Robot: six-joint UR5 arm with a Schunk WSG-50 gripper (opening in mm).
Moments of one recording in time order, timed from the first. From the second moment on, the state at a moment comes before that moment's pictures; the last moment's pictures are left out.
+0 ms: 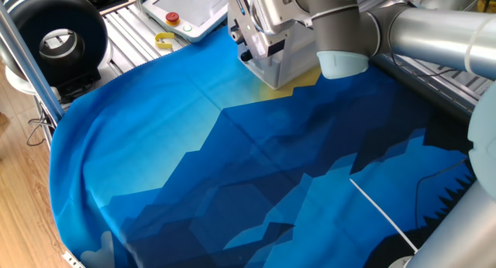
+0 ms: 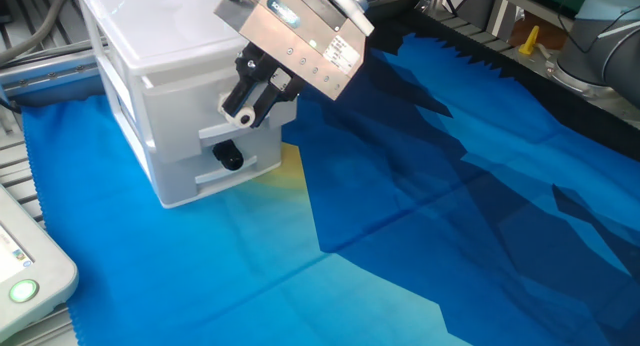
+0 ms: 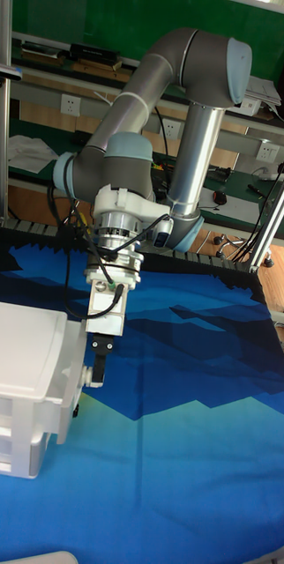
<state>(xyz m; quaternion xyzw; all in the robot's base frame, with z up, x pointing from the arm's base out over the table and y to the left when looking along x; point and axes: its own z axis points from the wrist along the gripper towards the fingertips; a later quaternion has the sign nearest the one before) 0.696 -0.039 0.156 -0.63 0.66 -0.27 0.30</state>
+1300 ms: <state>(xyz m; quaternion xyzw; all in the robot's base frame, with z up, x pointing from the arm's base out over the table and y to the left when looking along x) 0.689 -0.044 0.151 -0.65 0.65 -0.28 0.28</state>
